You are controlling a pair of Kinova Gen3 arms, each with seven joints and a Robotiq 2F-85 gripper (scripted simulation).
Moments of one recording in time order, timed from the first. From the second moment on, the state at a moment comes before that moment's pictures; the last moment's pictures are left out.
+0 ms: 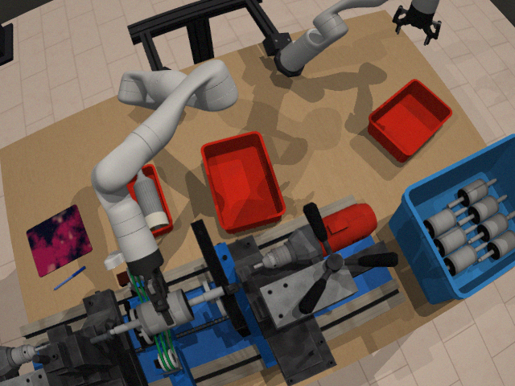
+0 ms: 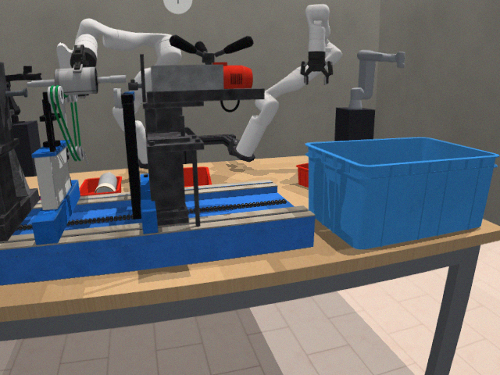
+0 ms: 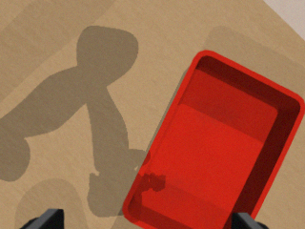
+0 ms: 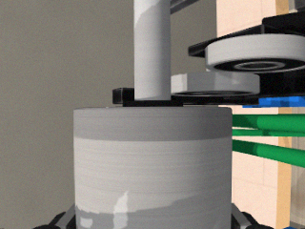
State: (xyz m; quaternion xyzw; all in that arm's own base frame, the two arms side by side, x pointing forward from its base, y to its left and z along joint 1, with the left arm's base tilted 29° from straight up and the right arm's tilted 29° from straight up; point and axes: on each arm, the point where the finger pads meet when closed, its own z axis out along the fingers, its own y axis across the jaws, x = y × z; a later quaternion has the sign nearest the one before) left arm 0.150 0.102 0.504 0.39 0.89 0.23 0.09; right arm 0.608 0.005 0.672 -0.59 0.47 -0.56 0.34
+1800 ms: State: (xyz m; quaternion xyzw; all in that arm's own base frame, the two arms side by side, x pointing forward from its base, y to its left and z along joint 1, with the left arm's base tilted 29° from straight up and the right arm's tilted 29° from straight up) left arm 0.150 0.102 0.504 0.39 0.89 0.23 0.09; right arm 0.612 0.002 0.664 -0.59 0.47 -0.56 0.34
